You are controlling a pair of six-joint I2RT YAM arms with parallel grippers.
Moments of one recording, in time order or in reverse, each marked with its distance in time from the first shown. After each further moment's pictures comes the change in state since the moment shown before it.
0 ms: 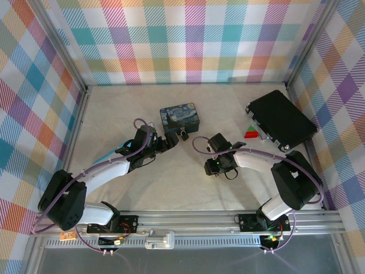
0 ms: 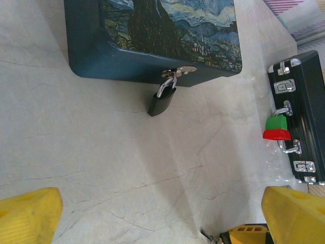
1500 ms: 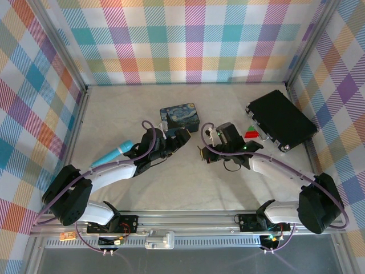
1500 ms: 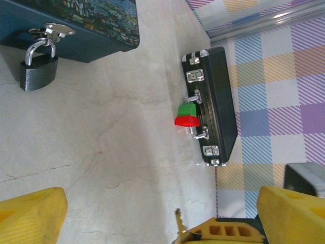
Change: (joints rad) left arm -0.117 0.052 -0.021 0.318 0.085 -0.236; right arm -0.023 -0.267 0.048 0.143 -0.159 -0.021
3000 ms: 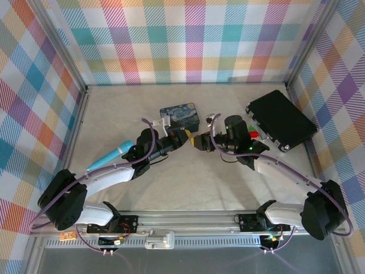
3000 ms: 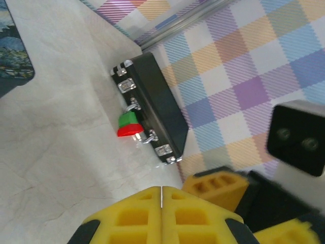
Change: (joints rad) left arm -0.029 -0.061 -0.019 0.196 0.051 0.148; right arm -0.054 -0.076 -0.011 0.302 -0.217 0.067
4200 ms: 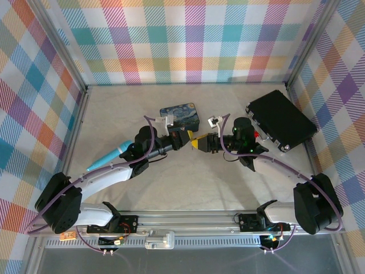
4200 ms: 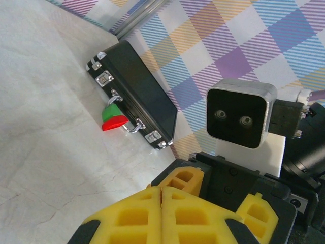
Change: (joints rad) left arm 0.000 -0.024 0.042 -0.036 0.104 0.119; right arm -0.101 0.080 -0.149 0.432 -0.445 0.188
